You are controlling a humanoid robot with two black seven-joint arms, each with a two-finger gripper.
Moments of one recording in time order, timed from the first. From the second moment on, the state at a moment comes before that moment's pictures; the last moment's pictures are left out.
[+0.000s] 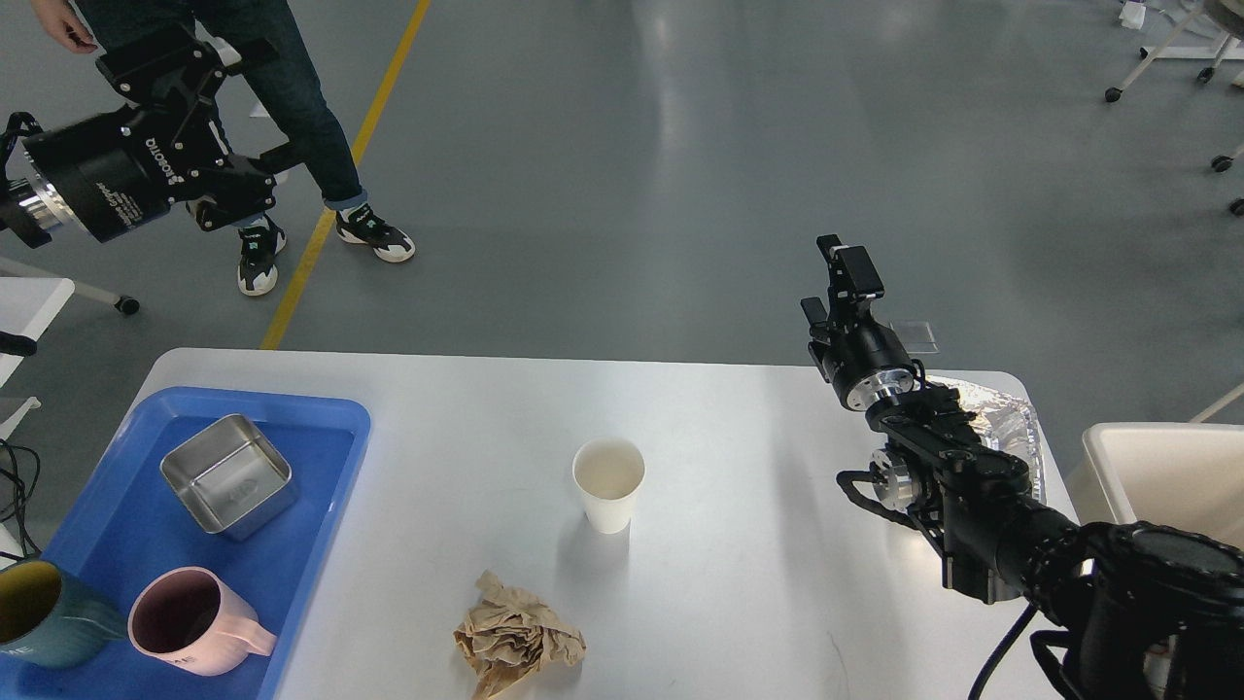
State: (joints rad) left arm -0.96 0.67 -0.76 -0.78 0.52 -0.89 -0.35; right arm 0.83 0.00 0.27 0.35 -0.09 -0.03 0.66
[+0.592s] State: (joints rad) left arm -0.72 0.15 -1.07 -0.76 -0.01 -0.44 -0.16; right arm 0.83 0.01 0.27 0.35 -0.09 -0.04 0.66
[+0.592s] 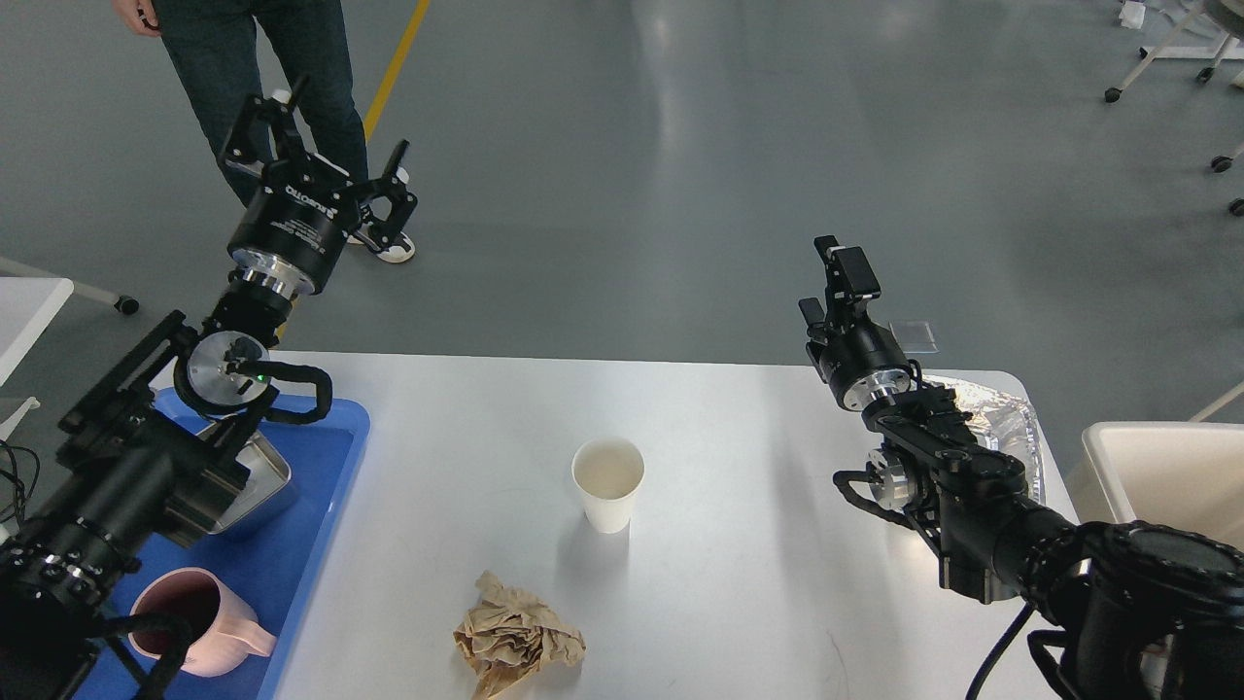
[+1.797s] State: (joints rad) left arm -0.42 0.11 -1.29 -0.70 -0.09 -0.57 -0.03; right arm 0.84 0.02 0.27 0.35 -0.09 -0.04 0.61
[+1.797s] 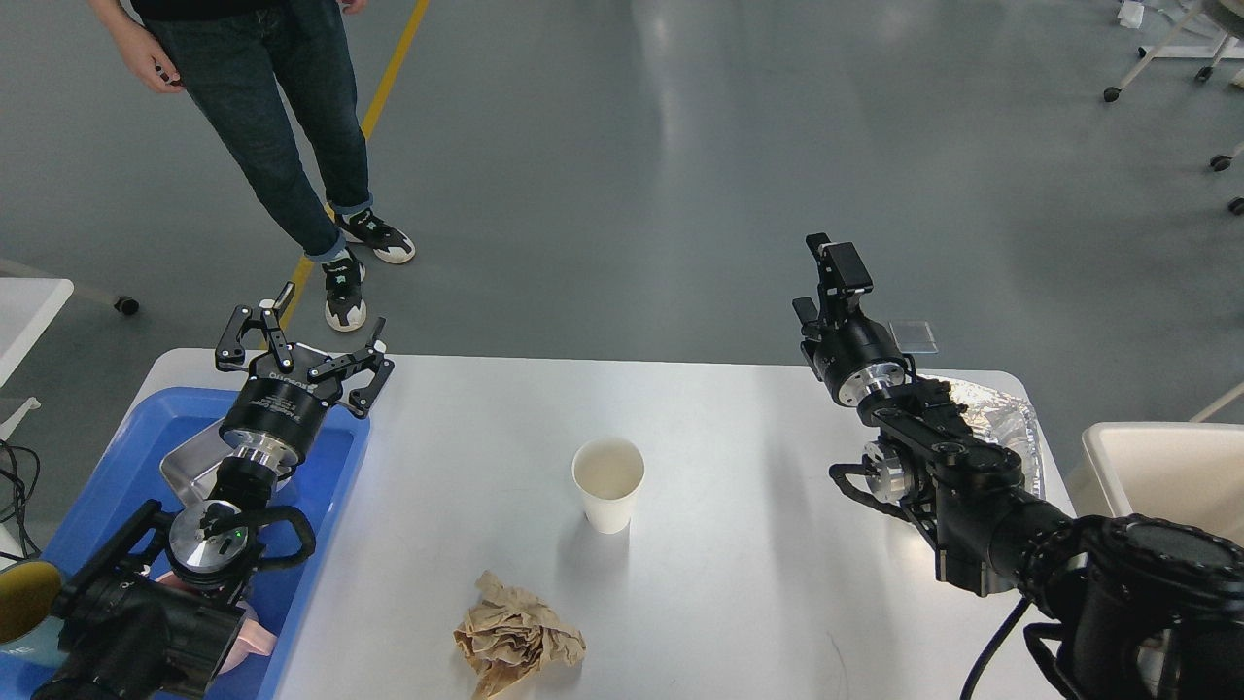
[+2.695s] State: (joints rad) left arm -0.48 0.24 -1.09 -0.70 0.05 -0.46 -0.01; right arm 0.85 -0.16 -0.06 0.51 -0.09 -0.02 0.58
